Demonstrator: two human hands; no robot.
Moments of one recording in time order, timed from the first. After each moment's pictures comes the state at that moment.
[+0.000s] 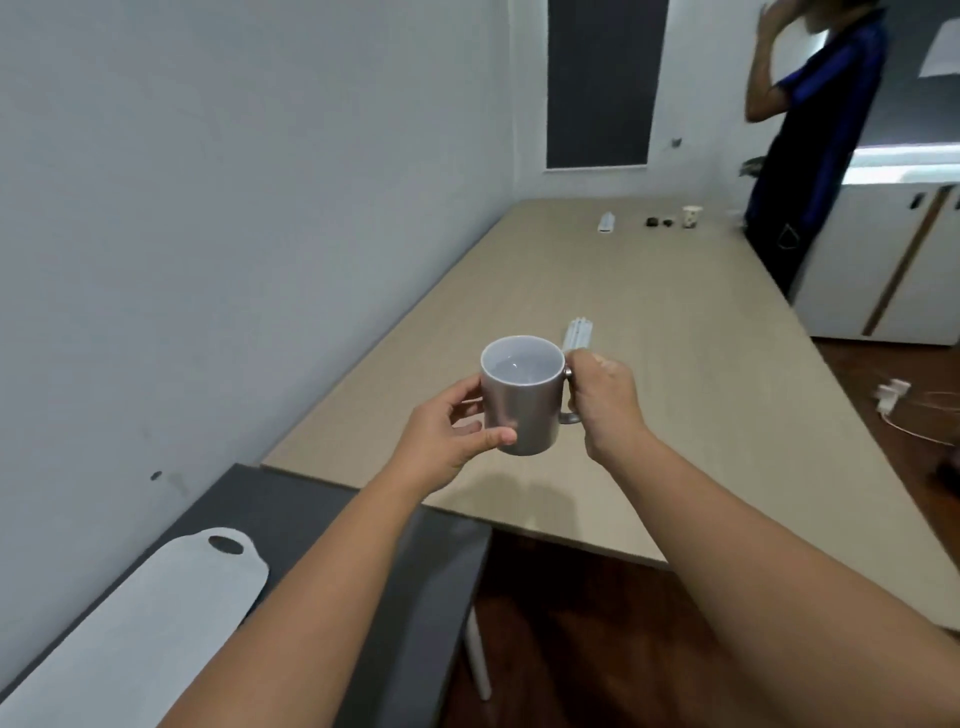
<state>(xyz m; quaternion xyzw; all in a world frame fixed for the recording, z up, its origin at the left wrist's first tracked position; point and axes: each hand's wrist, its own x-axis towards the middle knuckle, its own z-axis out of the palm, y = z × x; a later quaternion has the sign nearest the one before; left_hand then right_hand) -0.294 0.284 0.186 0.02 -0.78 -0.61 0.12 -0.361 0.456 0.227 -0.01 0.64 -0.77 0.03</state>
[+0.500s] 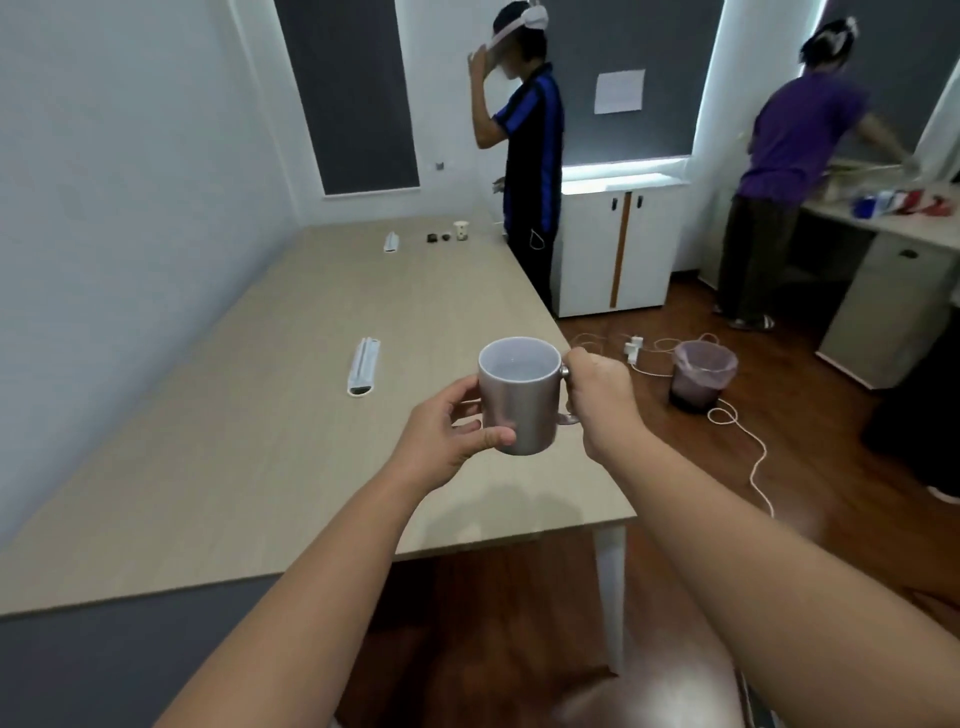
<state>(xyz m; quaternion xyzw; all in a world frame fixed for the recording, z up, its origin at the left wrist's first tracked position) -0.353 0.555 0.187 -0.16 -0.77 -0.62 -0.02 -0.334 0.738 0.235 0.13 0.65 -0.74 -0.14</state>
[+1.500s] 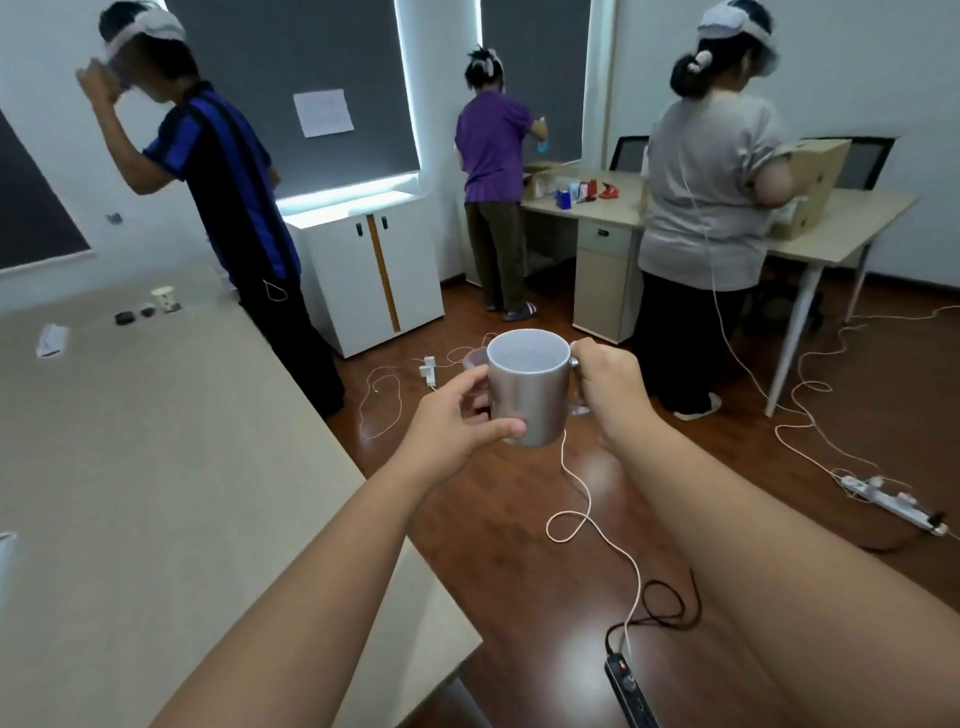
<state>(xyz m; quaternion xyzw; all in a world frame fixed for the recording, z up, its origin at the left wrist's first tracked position) -0.521 0.933 0.194 -0.39 -0.72 -0.54 -0.15 -0.429 1.091 0.215 0.29 0.60 -0.67 -0.34</state>
